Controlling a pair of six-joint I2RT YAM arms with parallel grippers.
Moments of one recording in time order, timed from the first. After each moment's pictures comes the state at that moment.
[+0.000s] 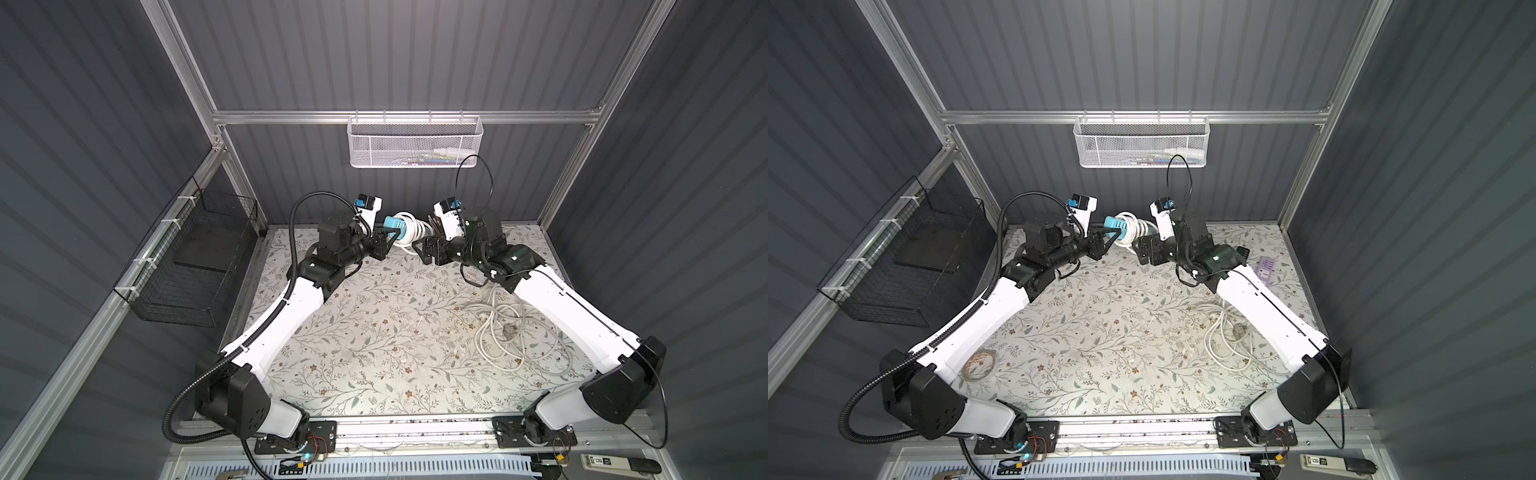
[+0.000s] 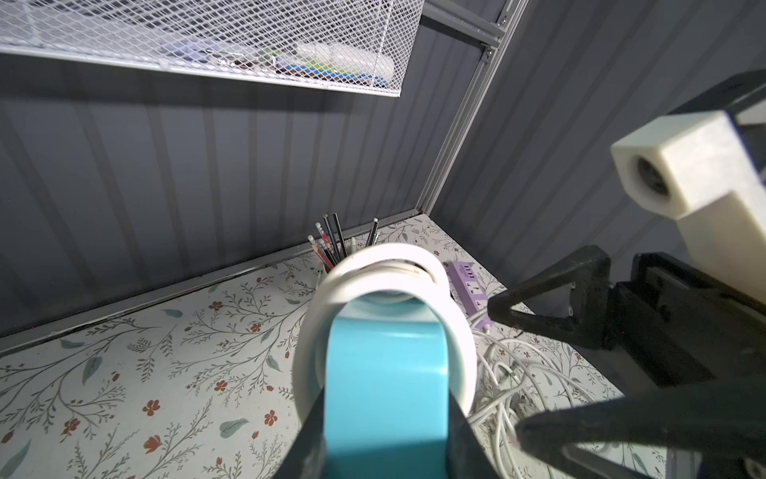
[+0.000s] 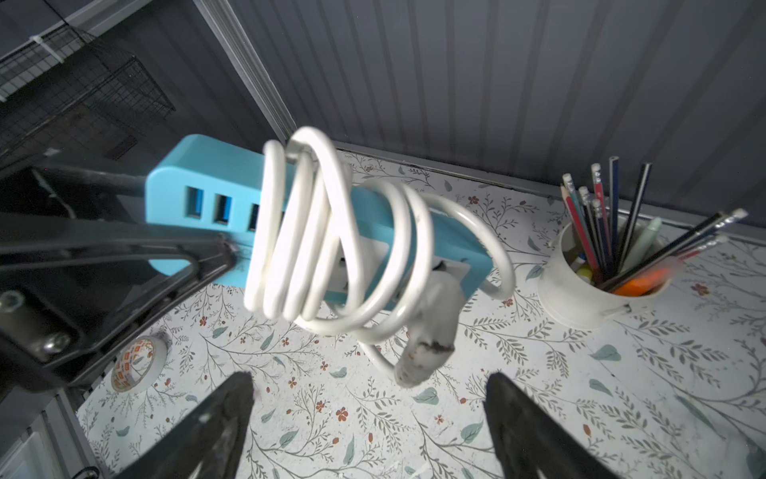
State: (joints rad) left arm -0.49 1.43 1.34 -0.11 0.34 -0.20; right arm 0.59 1.50 1.52 -0.50 -0.10 0.23
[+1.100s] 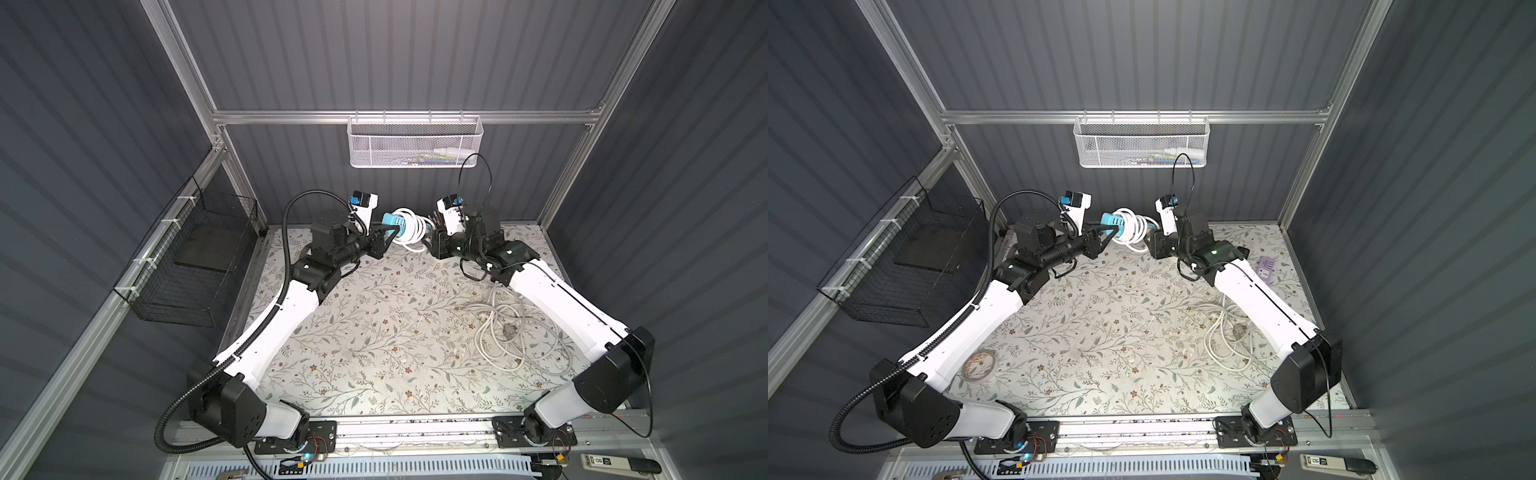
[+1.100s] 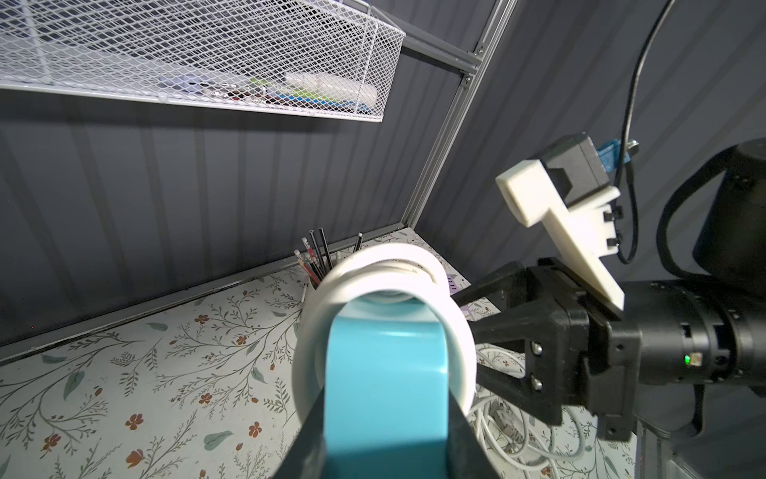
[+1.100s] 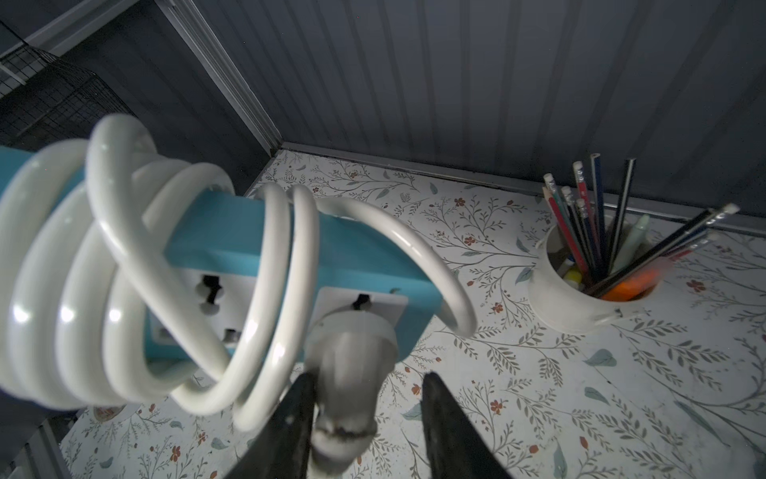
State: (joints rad) left arm -0.49 1.40 1.34 -0.10 0.38 -0.25; right arm 0.54 1.56 1.53 -0.44 -0.14 0.26
